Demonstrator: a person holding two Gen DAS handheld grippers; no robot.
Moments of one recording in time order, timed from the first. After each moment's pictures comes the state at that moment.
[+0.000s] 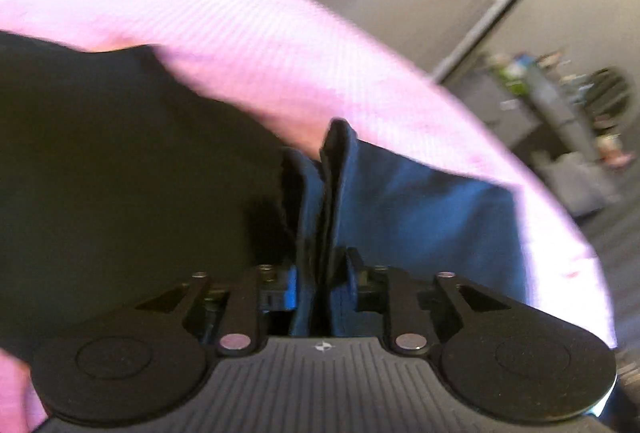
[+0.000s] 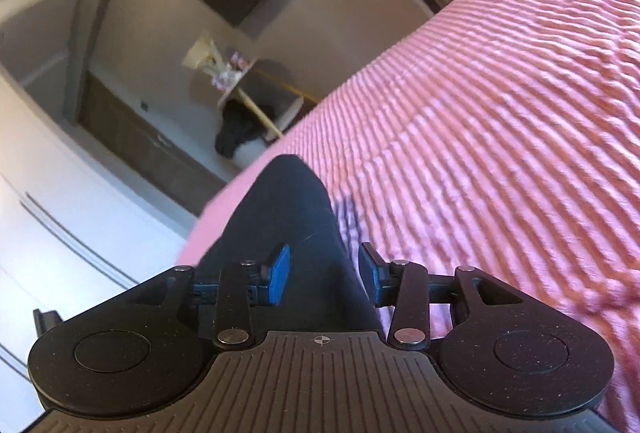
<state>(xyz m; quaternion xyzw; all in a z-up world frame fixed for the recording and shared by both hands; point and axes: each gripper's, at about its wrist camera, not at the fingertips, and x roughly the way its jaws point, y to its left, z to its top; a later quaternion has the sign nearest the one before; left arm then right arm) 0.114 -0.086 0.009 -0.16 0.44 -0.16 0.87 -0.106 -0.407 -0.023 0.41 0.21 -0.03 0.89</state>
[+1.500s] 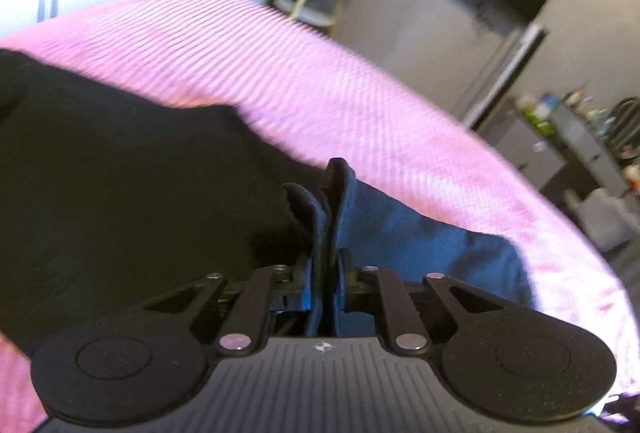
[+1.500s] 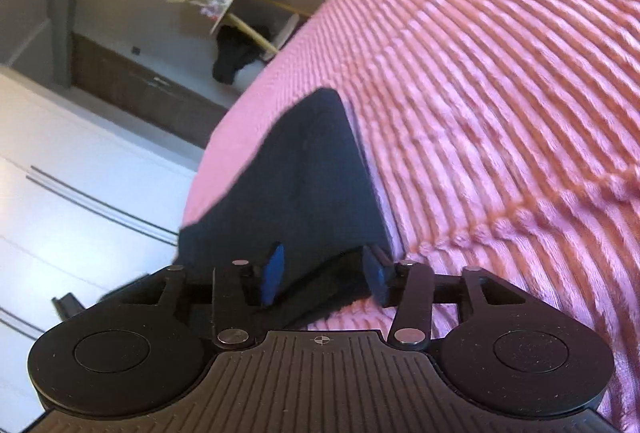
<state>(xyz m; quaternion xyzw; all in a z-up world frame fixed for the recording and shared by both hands) 0.105 -0.017 0.014 -0.16 0.39 -0.12 0.90 -0.119 -0.387 -0.028 0.45 0.31 0.03 0.83</state>
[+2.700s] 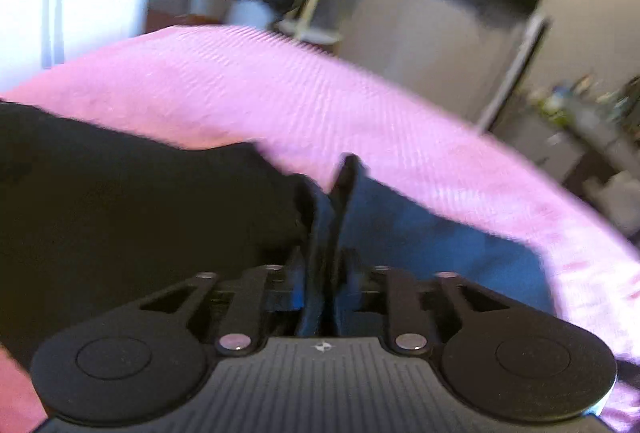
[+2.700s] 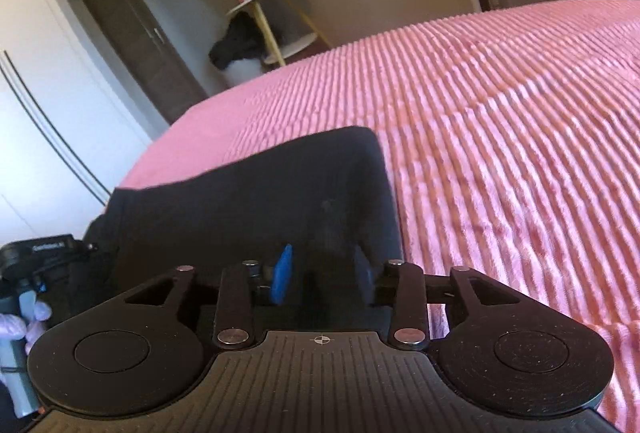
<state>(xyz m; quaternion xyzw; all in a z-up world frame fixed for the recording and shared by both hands) 0.122 -0.015 0.019 -0.10 0.37 -0.09 0.92 -0.038 -0.320 -0.004 0.25 0.31 -0.02 0.92</state>
